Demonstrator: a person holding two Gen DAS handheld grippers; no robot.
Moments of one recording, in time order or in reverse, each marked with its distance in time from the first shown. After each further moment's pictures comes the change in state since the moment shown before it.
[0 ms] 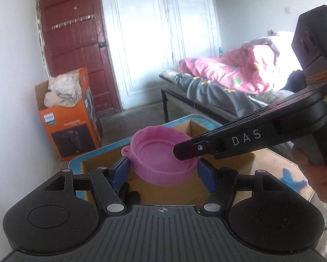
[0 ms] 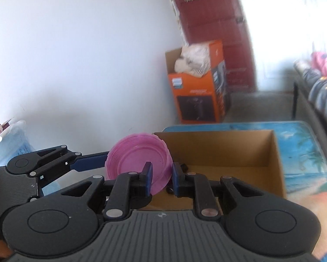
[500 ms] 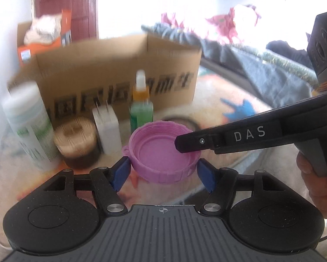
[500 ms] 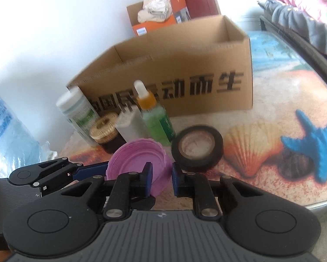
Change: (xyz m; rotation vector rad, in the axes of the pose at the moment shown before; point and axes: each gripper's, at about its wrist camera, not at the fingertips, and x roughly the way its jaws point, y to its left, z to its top) left arm -0.011 -0.089 -0.140 -0.128 0.147 -0.130; right arm -0.038 -0.018 -0.179 0.126 0.080 -0.156
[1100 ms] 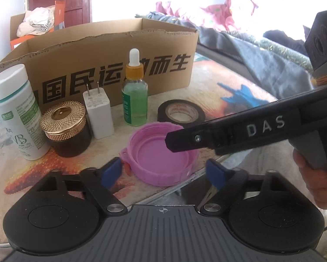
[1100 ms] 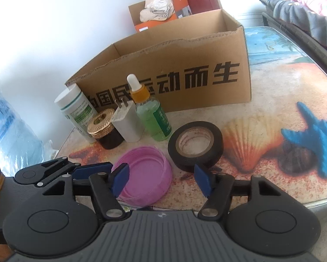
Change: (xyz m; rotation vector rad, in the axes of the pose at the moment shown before) left arm 0.023 0.000 -0.017 0.000 0.080 -0.030; right arm 0.021 -0.021 -0.016 0.013 0.047 0.021
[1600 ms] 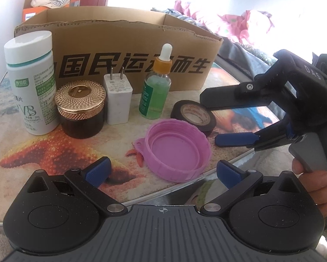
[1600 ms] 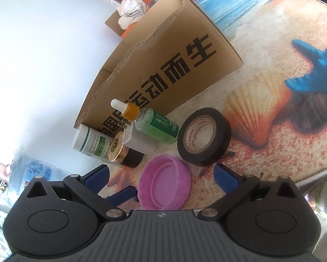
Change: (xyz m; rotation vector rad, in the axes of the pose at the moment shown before) left arm -0.005 0.031 -0.006 -0.183 0.008 -0.067; right arm 0.004 -0.044 0.007 0.399 0.050 0.228
